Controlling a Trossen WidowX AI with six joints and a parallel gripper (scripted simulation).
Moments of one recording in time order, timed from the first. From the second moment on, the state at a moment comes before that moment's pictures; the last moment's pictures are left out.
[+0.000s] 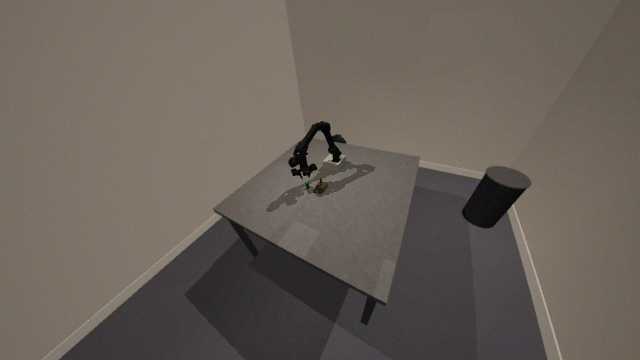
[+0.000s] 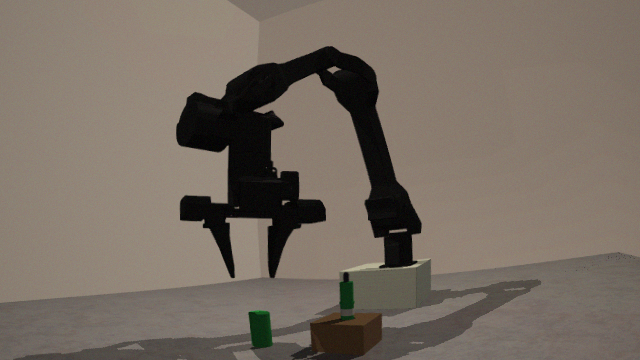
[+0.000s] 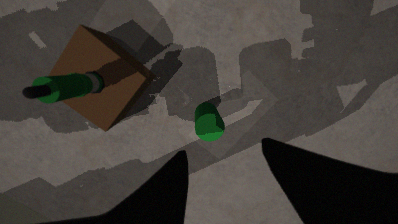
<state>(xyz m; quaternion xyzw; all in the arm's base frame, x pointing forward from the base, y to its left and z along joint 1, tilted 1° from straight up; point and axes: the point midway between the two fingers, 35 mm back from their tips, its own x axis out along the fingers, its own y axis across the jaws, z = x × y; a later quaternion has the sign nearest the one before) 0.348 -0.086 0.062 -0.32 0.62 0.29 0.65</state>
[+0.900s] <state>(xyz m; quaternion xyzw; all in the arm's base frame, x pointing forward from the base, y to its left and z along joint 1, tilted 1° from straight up) 0.348 -0.086 0.006 -0.32 0.63 0.30 0.65</state>
